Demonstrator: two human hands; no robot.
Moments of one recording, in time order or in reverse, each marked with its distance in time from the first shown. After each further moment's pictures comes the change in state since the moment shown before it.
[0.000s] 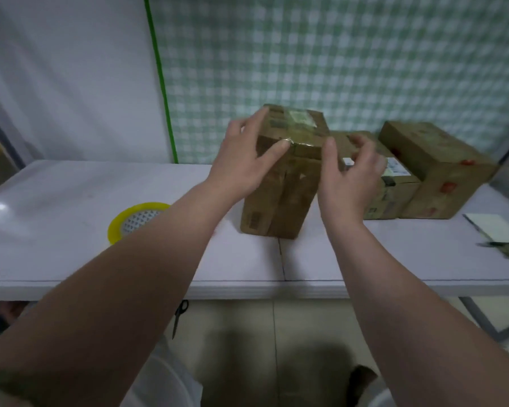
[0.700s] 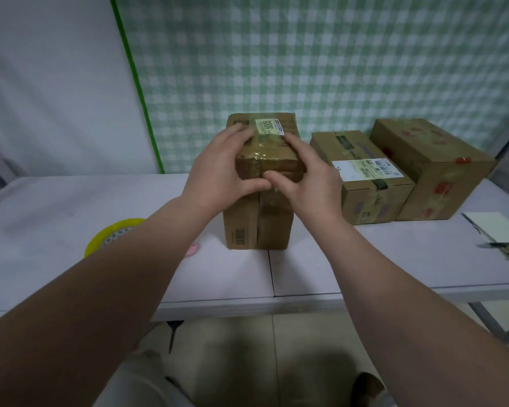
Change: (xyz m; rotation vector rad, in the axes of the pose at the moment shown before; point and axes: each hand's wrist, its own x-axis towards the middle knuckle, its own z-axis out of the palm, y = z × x) left_hand 0.015 -0.013 0.011 0.219 0.002 0.133; right_hand 0.023 0.010 0.010 -0.173 -0.438 -0.231
